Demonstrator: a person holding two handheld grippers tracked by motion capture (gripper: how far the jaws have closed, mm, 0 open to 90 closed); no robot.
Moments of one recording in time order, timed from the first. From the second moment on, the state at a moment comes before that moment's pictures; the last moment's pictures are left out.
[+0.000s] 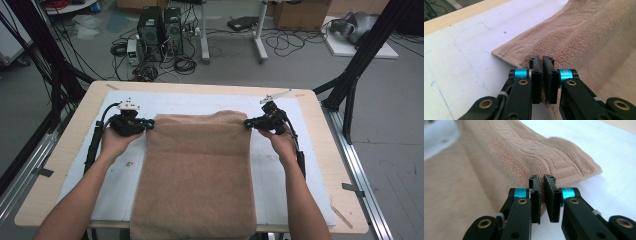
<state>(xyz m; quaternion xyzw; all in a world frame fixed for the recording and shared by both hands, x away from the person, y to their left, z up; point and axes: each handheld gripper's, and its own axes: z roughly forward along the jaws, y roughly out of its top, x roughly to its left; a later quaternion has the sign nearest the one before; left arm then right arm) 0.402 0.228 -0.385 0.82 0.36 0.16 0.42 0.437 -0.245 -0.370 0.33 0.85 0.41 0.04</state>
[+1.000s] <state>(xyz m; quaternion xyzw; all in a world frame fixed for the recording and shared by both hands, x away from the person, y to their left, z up) 0.312 0.241 -0.413 0.83 0.33 0.15 0.42 0.348 -0.246 -0.406 0.30 0.87 0.40 0.00</state>
